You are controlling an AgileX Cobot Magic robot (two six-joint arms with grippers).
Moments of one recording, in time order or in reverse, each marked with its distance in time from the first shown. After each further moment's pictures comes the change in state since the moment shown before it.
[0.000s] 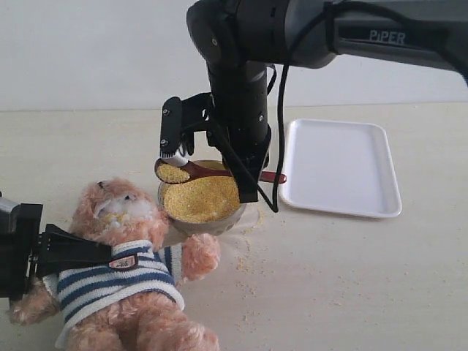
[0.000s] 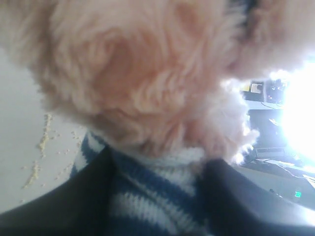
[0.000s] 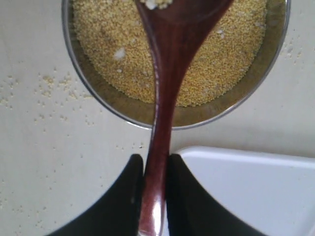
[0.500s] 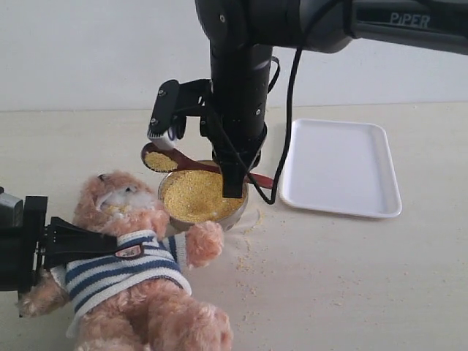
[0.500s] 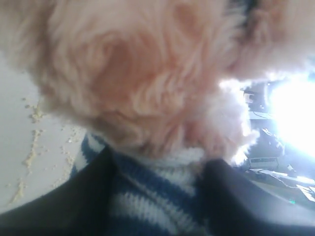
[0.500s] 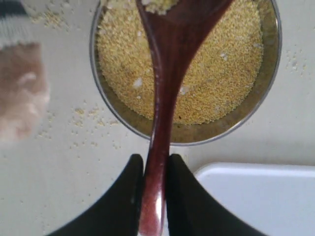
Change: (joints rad) left arm -0.037 0.000 0.000 -0.073 0.000 0.002; right arm -0.012 -0.040 0.000 0.137 0.002 0.049
